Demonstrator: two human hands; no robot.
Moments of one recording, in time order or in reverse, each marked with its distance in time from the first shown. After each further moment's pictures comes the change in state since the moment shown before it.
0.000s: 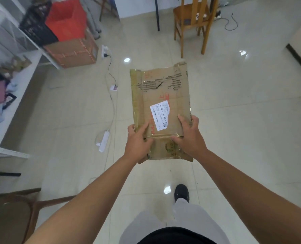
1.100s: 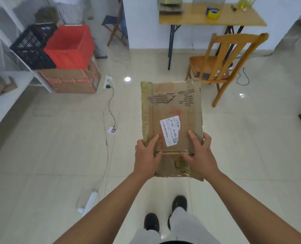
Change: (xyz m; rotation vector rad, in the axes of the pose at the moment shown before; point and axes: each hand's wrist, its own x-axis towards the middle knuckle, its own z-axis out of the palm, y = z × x) left_hand 0.509 0.053 -0.125 -0.052 0.126 0.065; right_hand 0.523 -0.096 -0.011 -0.136 -0.027 0.057
